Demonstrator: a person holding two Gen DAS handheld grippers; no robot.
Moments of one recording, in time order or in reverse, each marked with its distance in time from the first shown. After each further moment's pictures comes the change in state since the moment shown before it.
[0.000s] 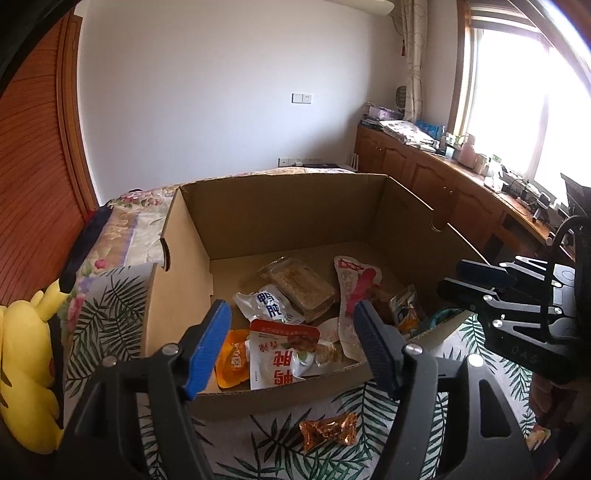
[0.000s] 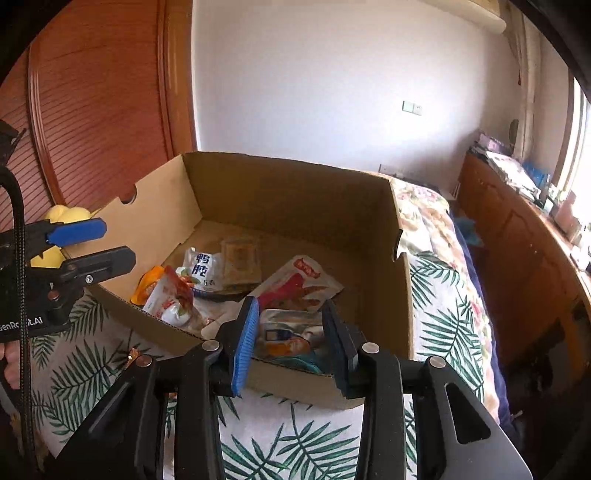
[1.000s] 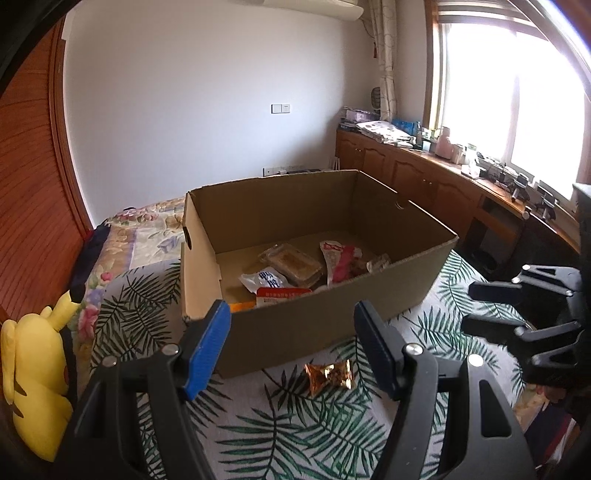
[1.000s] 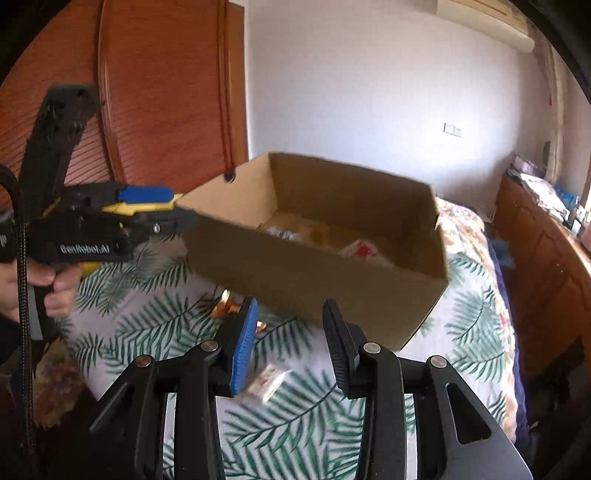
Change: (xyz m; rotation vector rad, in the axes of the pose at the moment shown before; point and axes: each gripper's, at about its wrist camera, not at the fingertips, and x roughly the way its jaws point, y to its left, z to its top) left arm -0.068 0.003 -0.037 0.098 -0.039 -0.041; right arm -0.074 0.049 -0.058 -0.091 -0.059 0.169
